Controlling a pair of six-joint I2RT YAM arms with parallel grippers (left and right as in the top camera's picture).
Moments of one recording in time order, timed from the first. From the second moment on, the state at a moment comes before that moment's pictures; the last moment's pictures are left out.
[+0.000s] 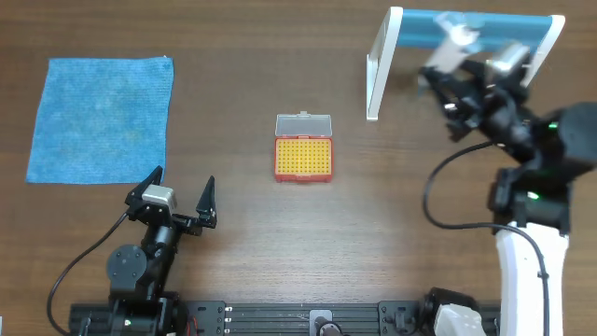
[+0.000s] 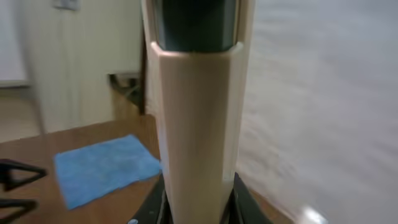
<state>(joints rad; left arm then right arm) -0.04 0.01 0.01 -0.06 0.18 -0.08 -0.21 1.08 0.92 0.35 -1.11 0.06</state>
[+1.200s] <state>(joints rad) -0.04 0.01 0.01 -0.06 0.18 -0.08 0.30 1.58 0.64 0.89 -0.99 -0.06</state>
